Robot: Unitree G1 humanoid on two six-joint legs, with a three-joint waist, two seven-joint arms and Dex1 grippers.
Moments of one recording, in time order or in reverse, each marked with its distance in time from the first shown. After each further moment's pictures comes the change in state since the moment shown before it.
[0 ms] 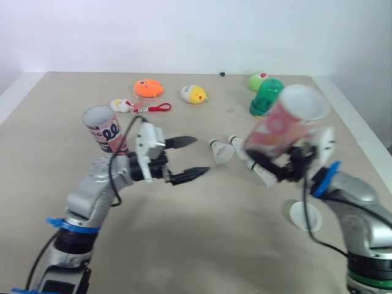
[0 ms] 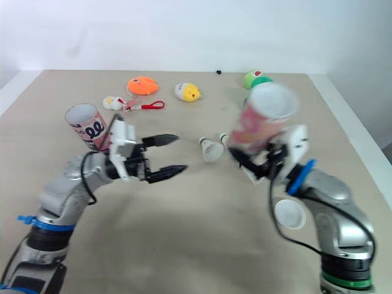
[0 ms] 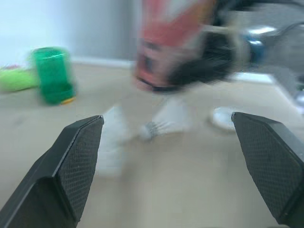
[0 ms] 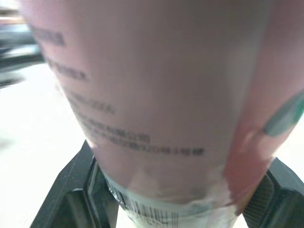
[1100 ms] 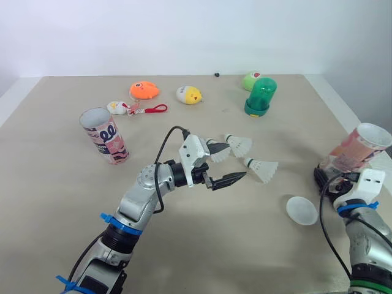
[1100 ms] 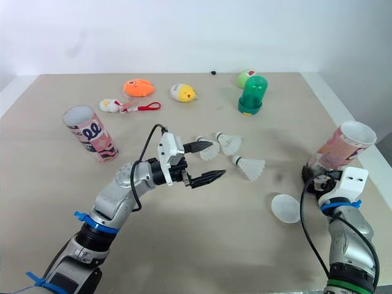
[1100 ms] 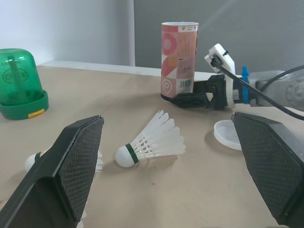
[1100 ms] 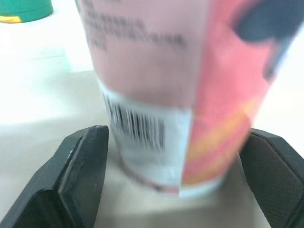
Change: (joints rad) left arm -0.015 -0.198 -0.119 0.135 0.168 -0.130 0.110; right arm 0.086 0.086 -0.097 0.509 -0.189 -0.340 -0.353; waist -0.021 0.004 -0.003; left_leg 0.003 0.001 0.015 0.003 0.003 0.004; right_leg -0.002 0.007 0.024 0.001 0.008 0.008
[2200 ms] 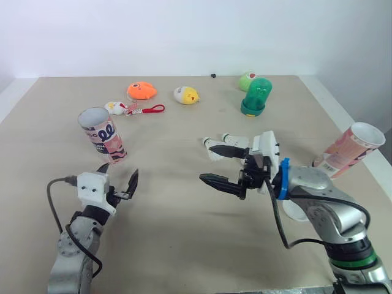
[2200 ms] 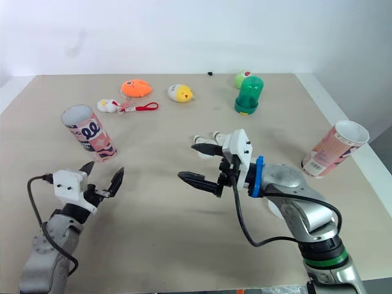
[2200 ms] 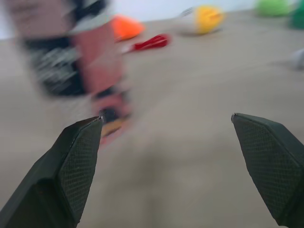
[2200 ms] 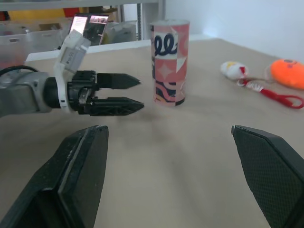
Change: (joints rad) left arm 0.673 0.026 0.477 -0.347 0.160 -0.089 0.596; right arm -0.306 -0.064 0.639 -0.557 0.246 0.271 0.532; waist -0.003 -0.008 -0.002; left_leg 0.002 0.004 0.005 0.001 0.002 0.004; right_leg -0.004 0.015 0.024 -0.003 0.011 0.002
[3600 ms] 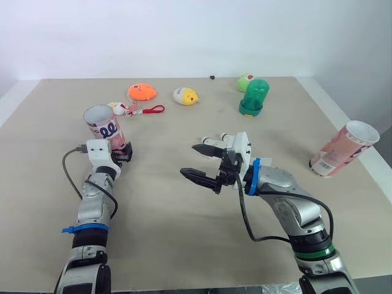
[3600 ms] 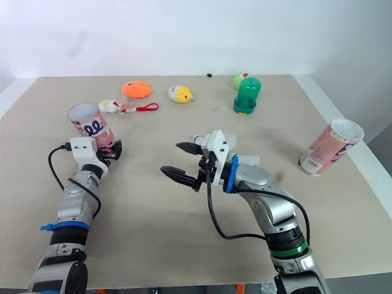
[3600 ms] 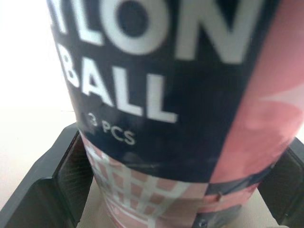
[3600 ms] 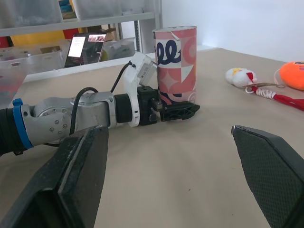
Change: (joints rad) left arm -0.633 0.039 0.074 0.859 -0.028 -0.149 0.036; right arm -0.022 0.195 0.040 0.103 -0.118 -0.034 -0.054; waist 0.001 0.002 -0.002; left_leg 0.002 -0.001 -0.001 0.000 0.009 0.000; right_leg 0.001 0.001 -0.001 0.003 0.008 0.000
